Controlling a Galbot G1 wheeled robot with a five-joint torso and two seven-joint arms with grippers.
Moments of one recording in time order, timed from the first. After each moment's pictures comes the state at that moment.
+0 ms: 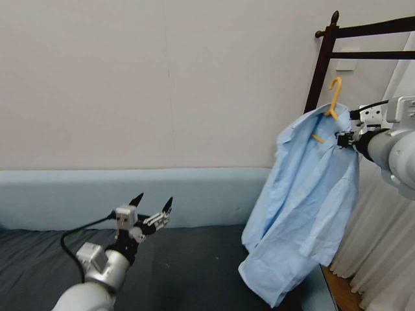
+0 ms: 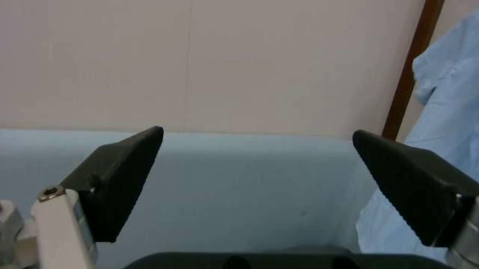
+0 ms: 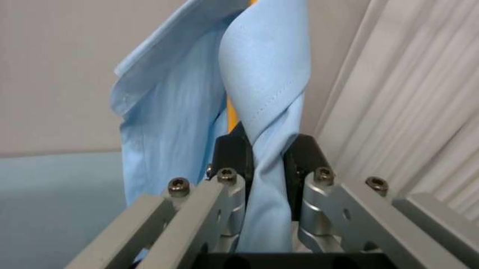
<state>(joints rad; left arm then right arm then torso) 1.31 -0.81 -0.28 -2.25 -0.69 -0.02 -0.38 0.02 0.43 -0.17 1.99 1.60 -0.73 1.12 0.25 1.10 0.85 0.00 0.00</state>
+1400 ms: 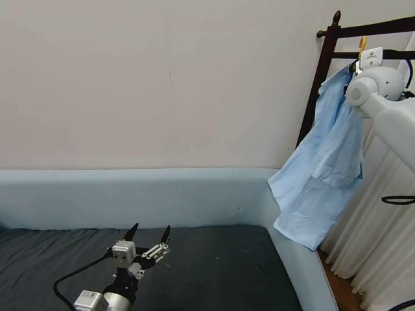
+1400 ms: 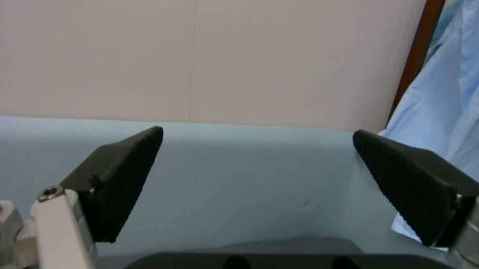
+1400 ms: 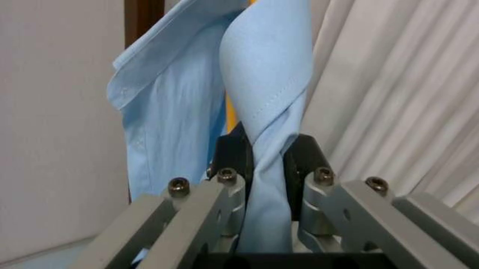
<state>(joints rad) 1.45 -0.91 -0.30 -2.29 -0.52 -0.04 -0.37 0.51 0.80 -0.50 1.12 1.23 -0.73 0.80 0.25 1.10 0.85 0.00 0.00</state>
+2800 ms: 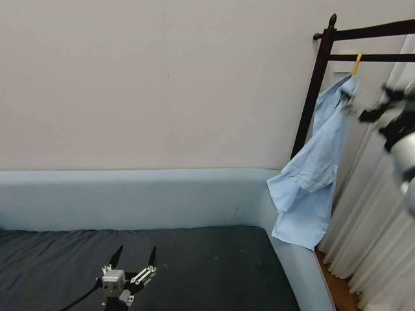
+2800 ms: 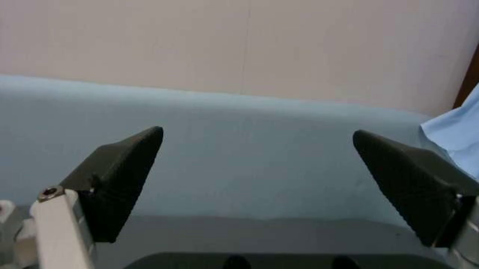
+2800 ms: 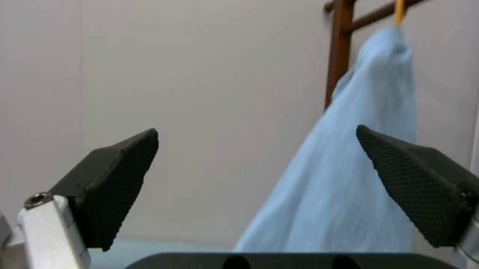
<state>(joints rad) 1.67 -1.15 -0.38 -2.09 -0.31 -0.30 -0.26 -1.16 0.71 0.64 2.21 0.78 -0.10 0.33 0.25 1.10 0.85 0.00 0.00</state>
